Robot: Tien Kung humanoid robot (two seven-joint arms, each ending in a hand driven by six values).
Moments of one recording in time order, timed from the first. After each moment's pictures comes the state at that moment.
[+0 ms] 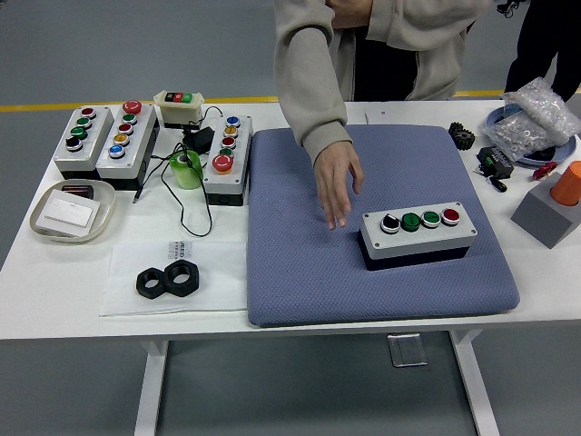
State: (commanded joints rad) left arm -0.06 0.14 -0.08 -0.23 -0.33 0.22 -0.15; right arm 0.23 -0.62 1.37 1.50 -0.68 -0.23 0.07
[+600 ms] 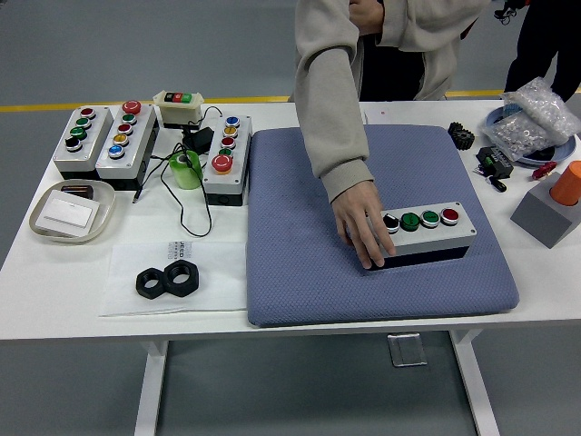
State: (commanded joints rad) left arm -0.06 0.14 -0.09 -0.23 -0.32 0.22 -0.15; right arm 0.17 -0.56 1.43 1.46 -0.66 -0.23 0.05
